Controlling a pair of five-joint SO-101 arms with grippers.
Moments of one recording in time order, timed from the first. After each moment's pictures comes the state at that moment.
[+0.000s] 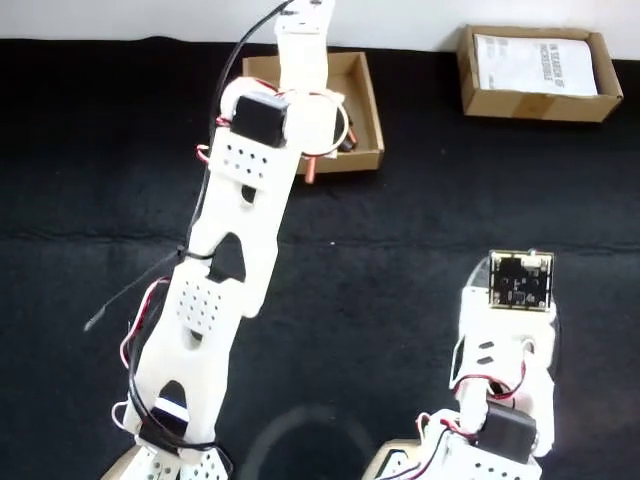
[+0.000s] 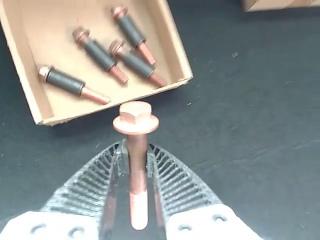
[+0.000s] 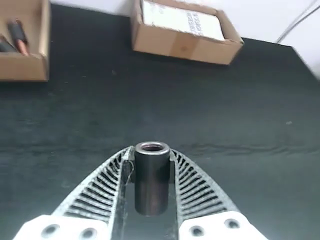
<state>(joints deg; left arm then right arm) 17.7 48.3 -92.3 100.7 17.7 10.6 -97.5 77.4 49.5 15.7</state>
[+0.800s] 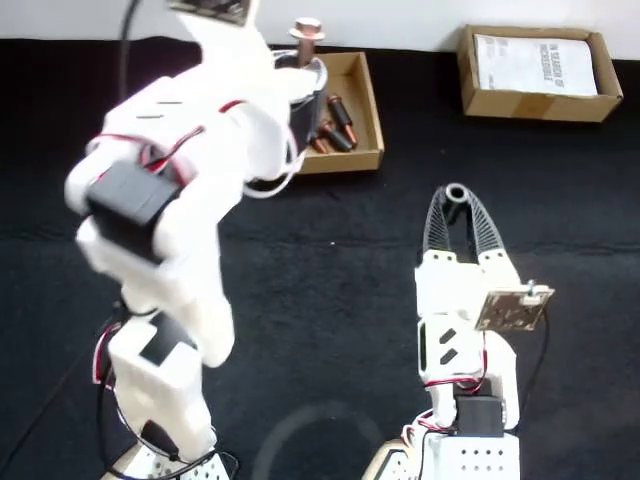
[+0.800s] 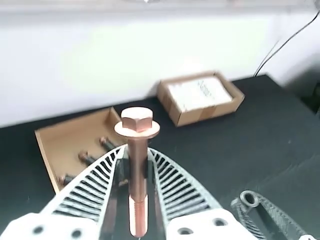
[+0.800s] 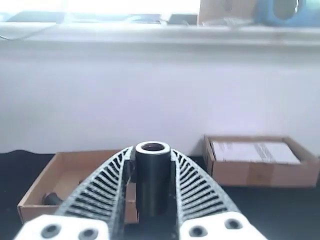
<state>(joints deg) 21.2 14.8 -92.1 101.2 10.5 -6.7 -97.5 90.5 4.7 0.3</state>
